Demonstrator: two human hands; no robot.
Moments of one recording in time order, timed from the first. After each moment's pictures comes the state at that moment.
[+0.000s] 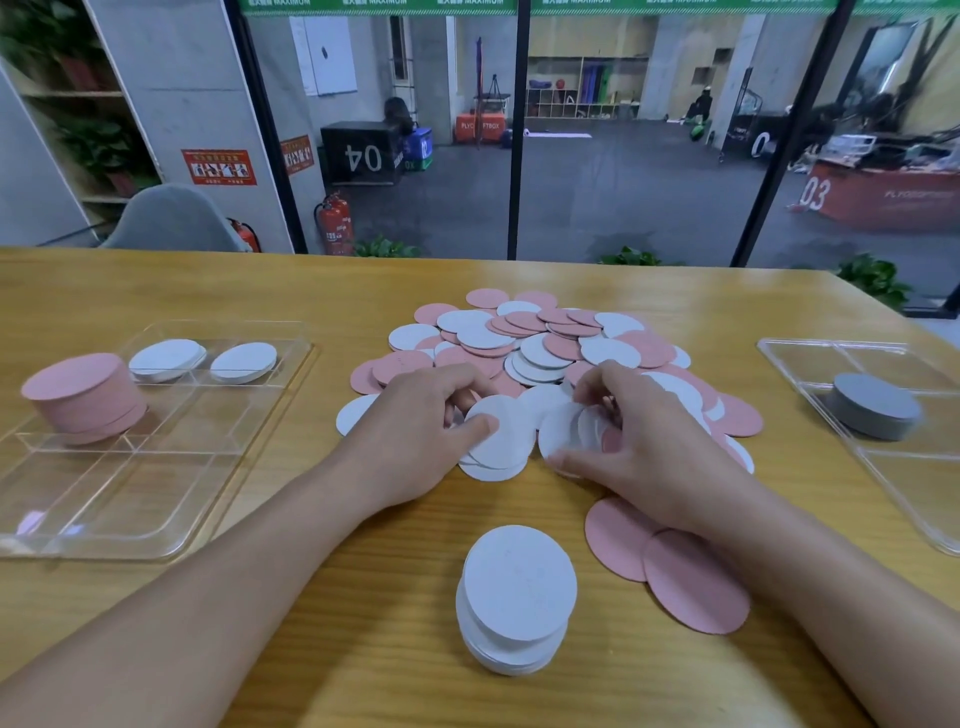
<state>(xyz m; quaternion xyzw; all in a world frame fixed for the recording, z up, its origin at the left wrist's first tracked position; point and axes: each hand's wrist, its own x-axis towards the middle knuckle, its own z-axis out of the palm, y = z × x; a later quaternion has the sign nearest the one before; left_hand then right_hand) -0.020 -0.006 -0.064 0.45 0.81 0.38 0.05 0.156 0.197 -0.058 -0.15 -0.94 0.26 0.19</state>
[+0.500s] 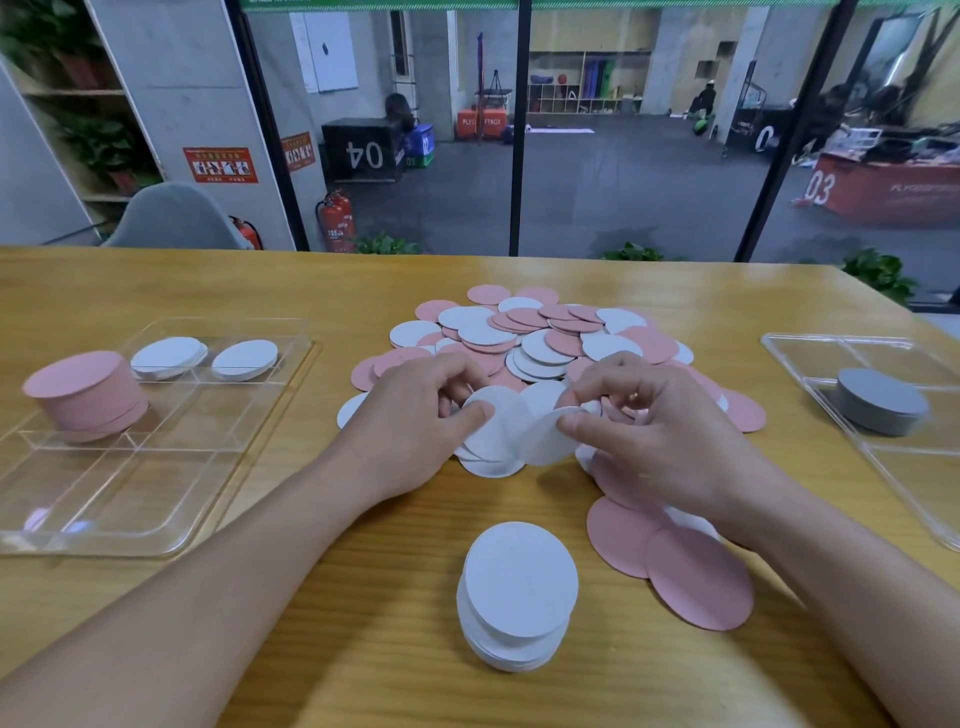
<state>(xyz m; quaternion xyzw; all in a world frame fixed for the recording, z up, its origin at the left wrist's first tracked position) -0.024 -0.008 -0.063 0.44 0.79 0.42 0.05 0.161 0.198 -0.048 -0.10 -0.85 0.48 0.21</state>
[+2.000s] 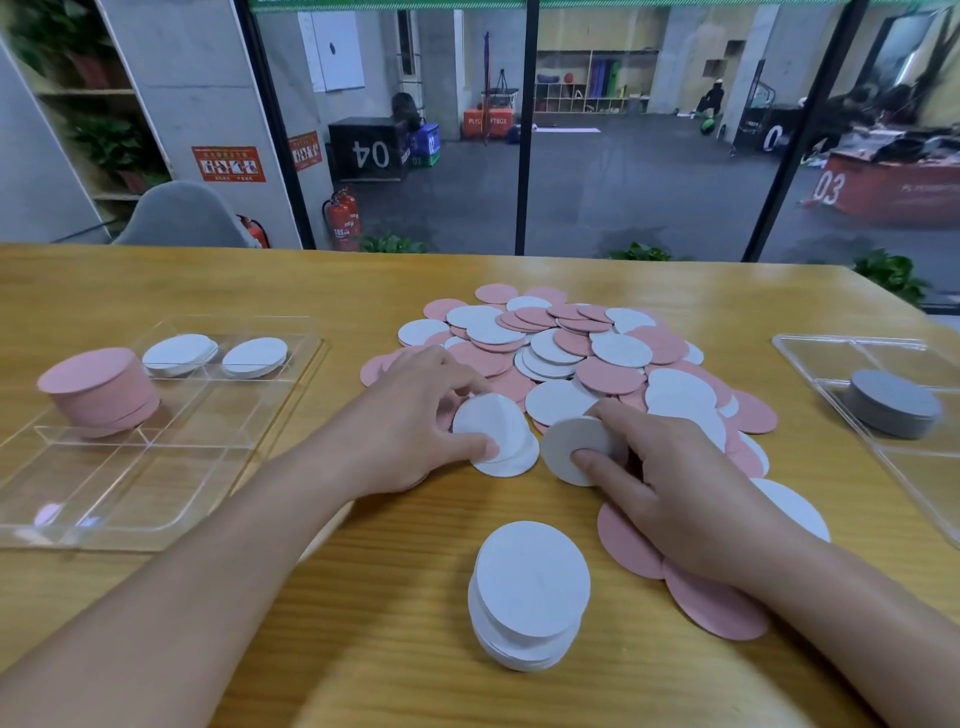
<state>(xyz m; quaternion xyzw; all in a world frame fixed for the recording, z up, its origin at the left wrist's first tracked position) -0.029 -0.023 -0.046 0.47 0.85 0.24 0.06 0.179 0.185 -0.073 -0.07 -0.94 0.27 0.18</state>
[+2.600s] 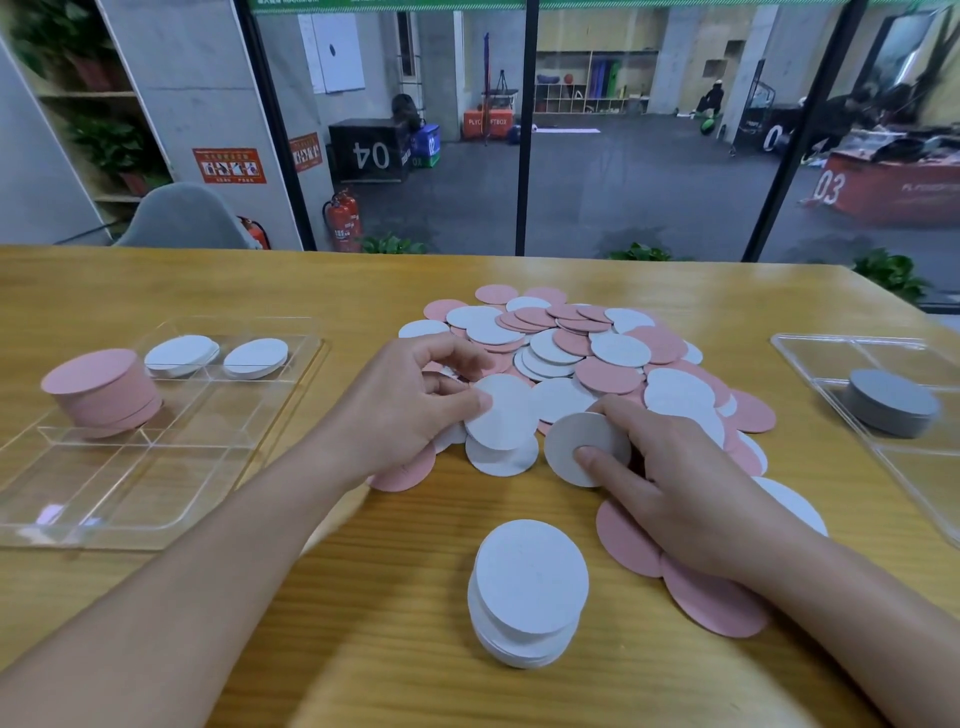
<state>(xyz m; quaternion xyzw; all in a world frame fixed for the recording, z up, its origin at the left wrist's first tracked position) -0.027 -0.020 -0.044 0.39 0.75 0.52 0.14 0.182 0.185 -0.069 -0.07 -0.94 0.29 0.17</state>
